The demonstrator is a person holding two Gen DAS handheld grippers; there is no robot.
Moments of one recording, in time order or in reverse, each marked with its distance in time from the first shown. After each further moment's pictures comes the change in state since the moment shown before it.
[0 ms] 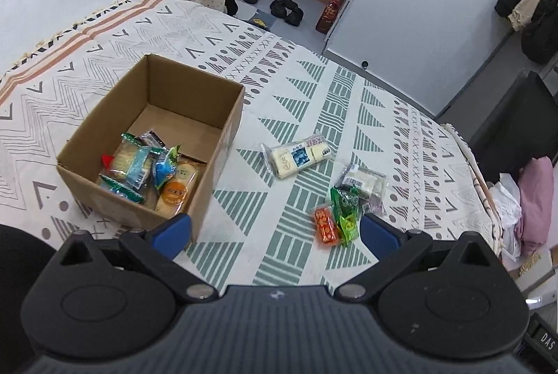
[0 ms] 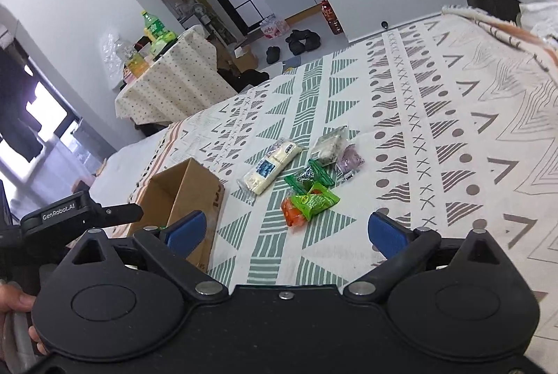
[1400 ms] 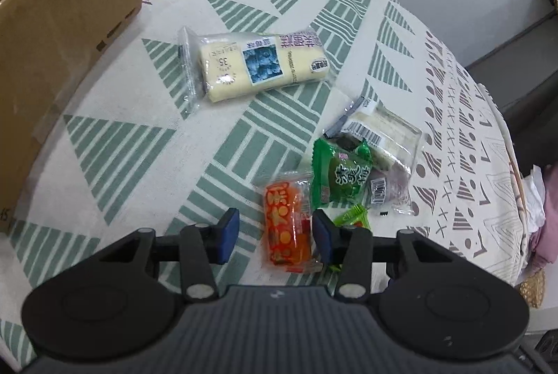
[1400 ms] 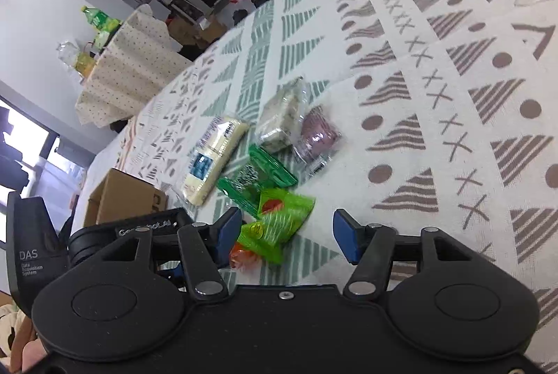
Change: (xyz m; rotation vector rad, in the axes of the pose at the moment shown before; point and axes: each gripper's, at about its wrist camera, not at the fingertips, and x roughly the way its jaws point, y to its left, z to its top) left arm 0.199 -0.045 -0.022 -0.136 0.264 -0.030; right arm 0.144 -0.065 0.006 0.181 0.156 -0.018
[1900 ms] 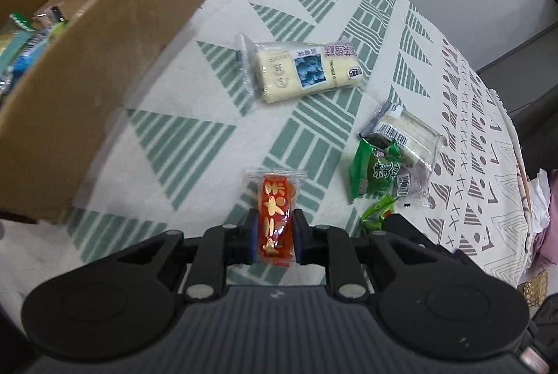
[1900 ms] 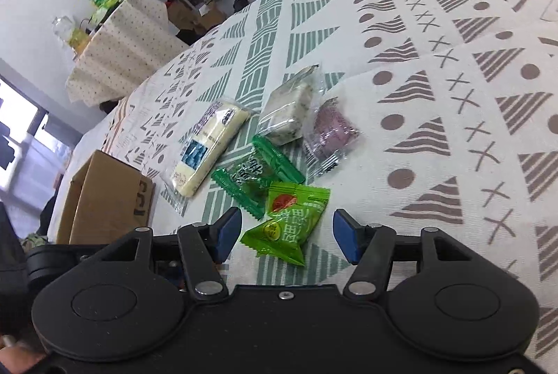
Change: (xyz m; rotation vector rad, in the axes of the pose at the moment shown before) left arm -0.028 0.031 -0.002 -0.021 0.009 0.030; right arm 0.022 0.023 -0.003 -0.098 0.021 -0.049
